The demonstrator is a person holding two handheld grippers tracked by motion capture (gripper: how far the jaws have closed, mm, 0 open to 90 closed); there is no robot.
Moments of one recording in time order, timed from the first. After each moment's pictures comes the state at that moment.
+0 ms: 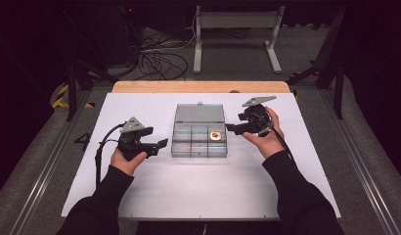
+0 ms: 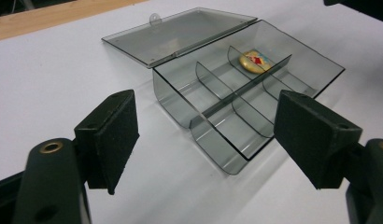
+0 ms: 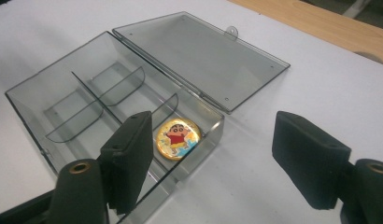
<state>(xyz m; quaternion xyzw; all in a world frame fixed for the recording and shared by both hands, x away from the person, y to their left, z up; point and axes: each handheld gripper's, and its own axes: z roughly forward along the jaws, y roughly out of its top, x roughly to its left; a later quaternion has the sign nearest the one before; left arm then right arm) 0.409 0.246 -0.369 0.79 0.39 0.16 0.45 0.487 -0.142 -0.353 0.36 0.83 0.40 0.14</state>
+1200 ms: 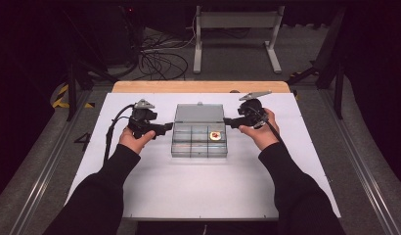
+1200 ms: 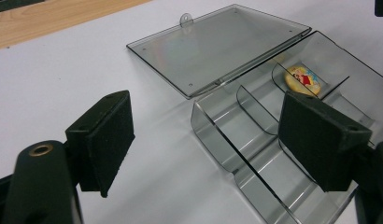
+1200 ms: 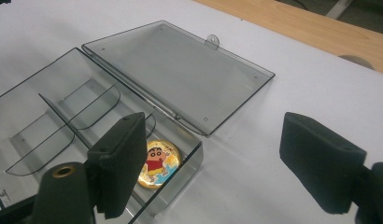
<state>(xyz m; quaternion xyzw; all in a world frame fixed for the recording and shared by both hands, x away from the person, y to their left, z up) 0.472 0.232 -0.361 0.79 0.42 0.15 0.41 0.513 -0.134 -0.359 0.38 0.82 0.40 0.14</state>
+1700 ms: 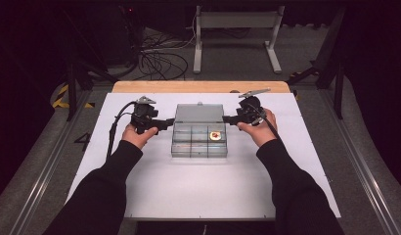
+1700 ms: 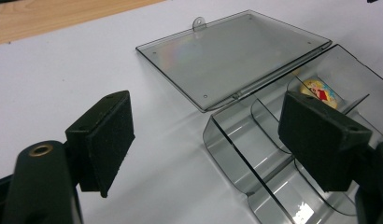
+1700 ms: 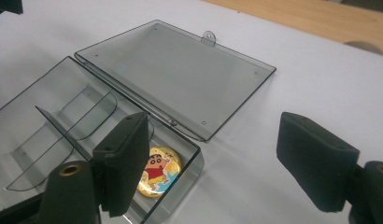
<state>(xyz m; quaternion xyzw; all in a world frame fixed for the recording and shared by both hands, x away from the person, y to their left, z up) 0.492 0.231 -0.368 0.78 0.45 0.14 0.41 0.525 -0.131 -0.362 0.42 0.81 0.40 0.11</state>
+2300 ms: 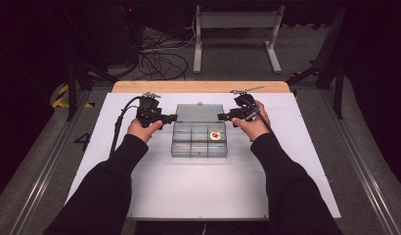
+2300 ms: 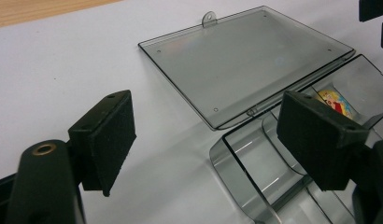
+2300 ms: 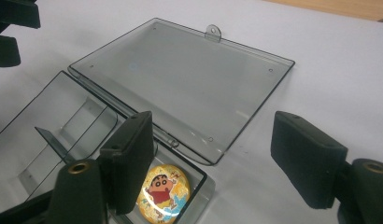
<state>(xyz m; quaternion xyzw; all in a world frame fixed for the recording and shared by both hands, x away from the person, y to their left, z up) 0.519 0.219 -0.370 0.78 0.48 0.11 0.38 0.550 -0.118 -0.375 0.45 0.80 0.40 0.06</state>
